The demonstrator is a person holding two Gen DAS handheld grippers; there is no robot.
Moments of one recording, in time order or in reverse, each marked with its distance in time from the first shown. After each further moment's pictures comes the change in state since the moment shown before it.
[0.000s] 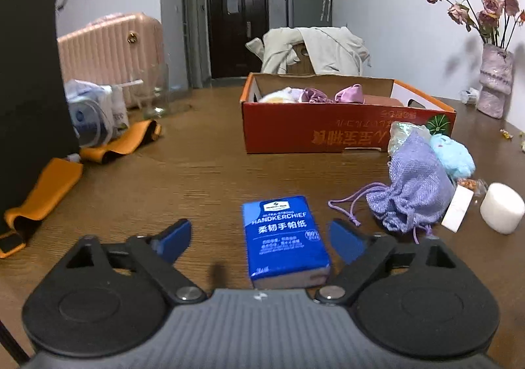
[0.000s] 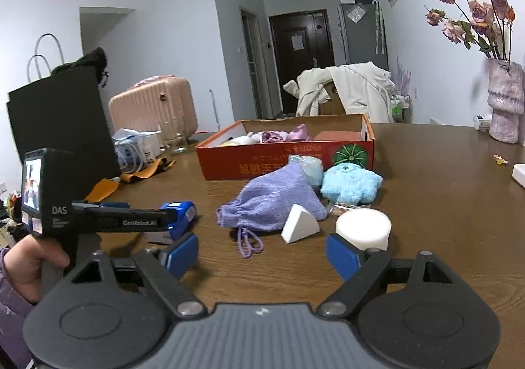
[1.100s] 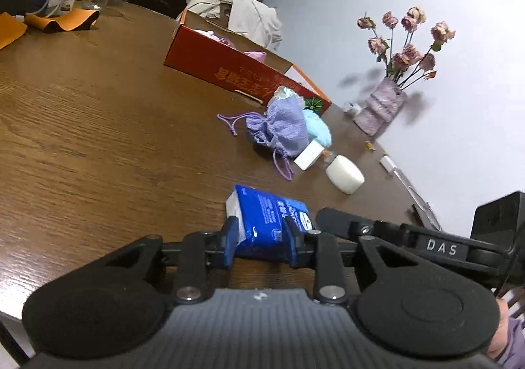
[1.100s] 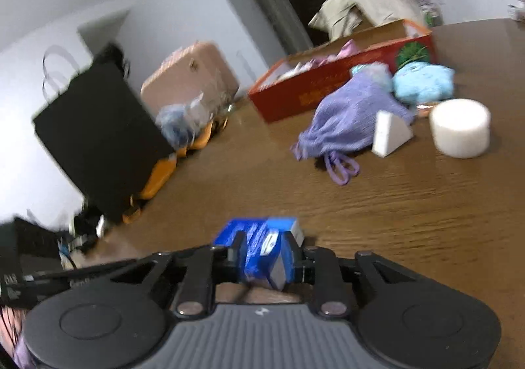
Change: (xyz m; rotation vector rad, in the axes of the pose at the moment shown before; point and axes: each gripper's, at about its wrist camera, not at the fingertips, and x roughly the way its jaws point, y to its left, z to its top) left arm -0.073 0.051 -0.059 -0.309 0.156 -0.547; right arm 0.032 0.031 -0.034 0.286 0.165 0.243
